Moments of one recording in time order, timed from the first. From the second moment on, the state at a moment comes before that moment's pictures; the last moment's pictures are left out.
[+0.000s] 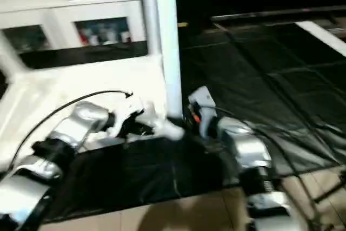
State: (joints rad) left arm -0.76 0.20 -0.23 0.81 0.08 0.28 -0.96; right arm -0.53 -0.14 0.04 0.49 0.11 0.32 0.63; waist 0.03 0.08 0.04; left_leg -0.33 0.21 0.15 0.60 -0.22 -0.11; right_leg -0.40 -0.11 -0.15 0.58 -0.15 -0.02
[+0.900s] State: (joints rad) left arm -0.73 0.21 -0.21 0.76 0.05 0.25 -0.96; right arm -0.47 -0.22 0.02 0.41 0.16 0.32 0.73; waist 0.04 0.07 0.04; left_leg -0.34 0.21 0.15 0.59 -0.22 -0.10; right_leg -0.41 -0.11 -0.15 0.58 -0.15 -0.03
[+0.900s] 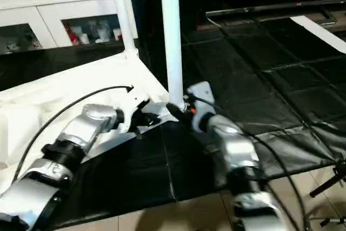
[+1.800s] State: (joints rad) left arm -0.68 0.34 -0.37 0.70 0.04 -0.01 -1.44; right arm -0.56 -0.46 0.19 0.53 0.22 0.13 1.48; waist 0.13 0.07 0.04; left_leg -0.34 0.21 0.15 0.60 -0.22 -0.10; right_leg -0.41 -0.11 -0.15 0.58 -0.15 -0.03
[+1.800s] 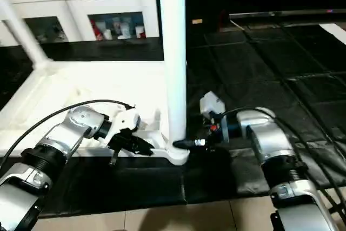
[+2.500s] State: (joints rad) left arm -0.68 0.34 -0.39 0.70 0.05 -0.02 -1.46; right arm -0.58 -0.45 0.23 0.60 0.22 0.08 1.56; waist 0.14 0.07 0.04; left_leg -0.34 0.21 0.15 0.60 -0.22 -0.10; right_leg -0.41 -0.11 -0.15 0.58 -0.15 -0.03
